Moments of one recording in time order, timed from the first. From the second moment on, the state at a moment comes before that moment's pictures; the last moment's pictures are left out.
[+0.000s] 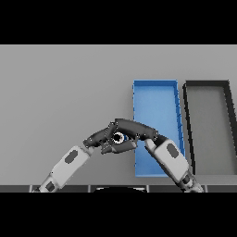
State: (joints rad) left arm -0.34 0.20 -0.59 -1.56 0.07 -0.32 -0.07; right arm -0.51 -0.12 0.41 -1.83 -0.29 0.55 0.34
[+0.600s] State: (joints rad) left arm -0.32 0.19 -0.56 -1.54 0.07 -0.26 0.05; right arm -0.50 -0.08 0.41 -1.84 -0.27 0.52 0.33
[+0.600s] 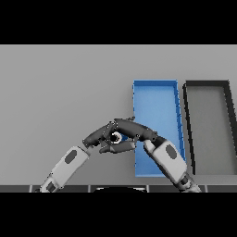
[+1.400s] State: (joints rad) left arm -0.28 0.22 -0.58 -1.57 0.06 -0.27 0.06; right arm -0.94 -0.22 0.16 -1.77 -0.79 0.27 0.50
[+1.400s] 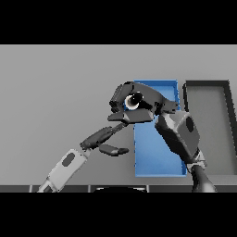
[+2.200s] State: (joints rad) left arm -0.28 0.24 -0.57 -1.59 0.03 -0.24 0.08; right arm -0.78 -0.42 -0.02 -1.37 -0.59 0.14 0.49
